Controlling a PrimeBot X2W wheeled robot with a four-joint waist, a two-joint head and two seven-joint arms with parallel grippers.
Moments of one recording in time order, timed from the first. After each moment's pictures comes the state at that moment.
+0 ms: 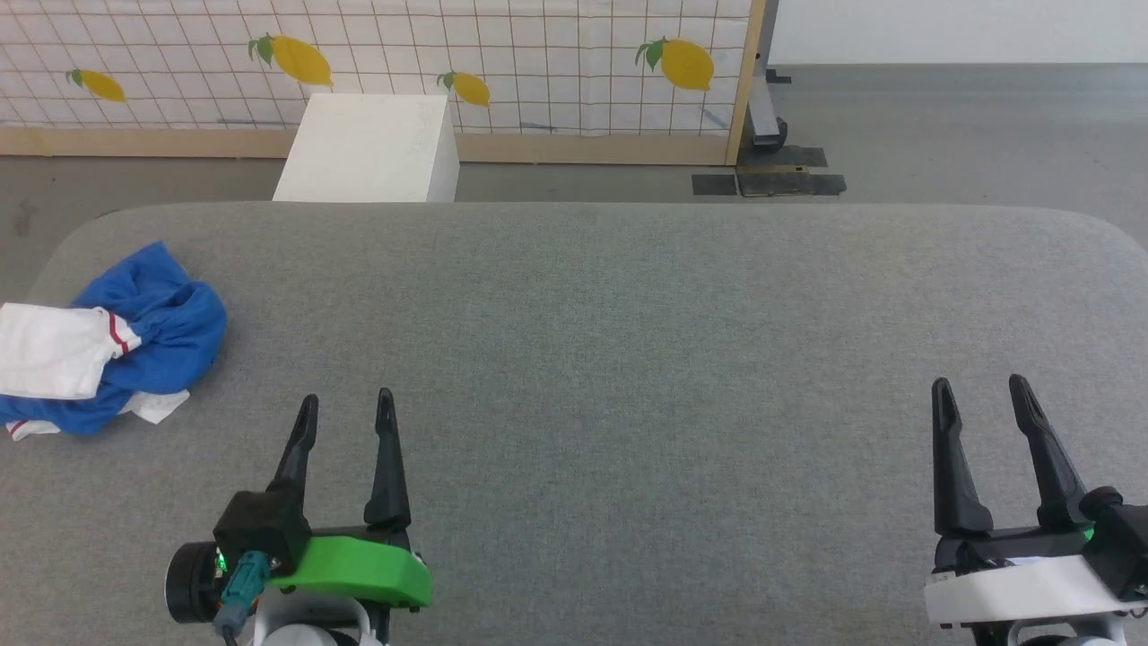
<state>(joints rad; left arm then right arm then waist) 0.00 0.06 -0.08 0.02 -0.18 0.05 -0.25 0.09 -0.05 -0.07 -0.10 0.15 0.13 -0.25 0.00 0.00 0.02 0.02</state>
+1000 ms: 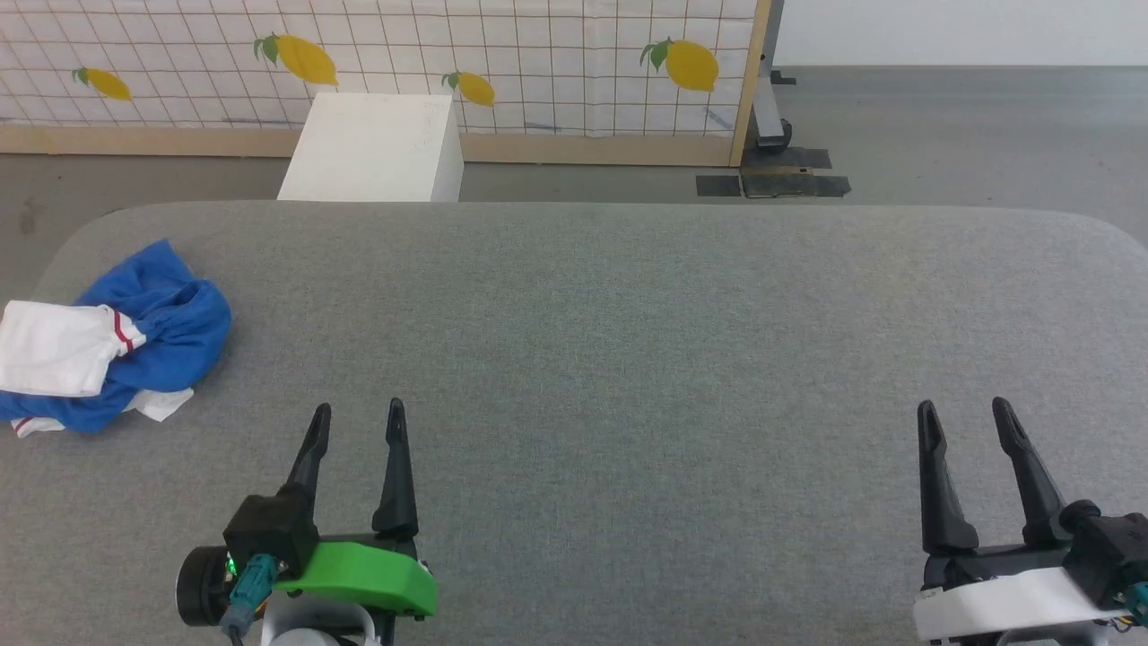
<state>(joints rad) 0.00 0.06 -0.09 0.05 -0.19 0.02 -0.26 0.10 -0.05 -0.06 -0.05 0.15 0.13 -0.26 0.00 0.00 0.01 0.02</state>
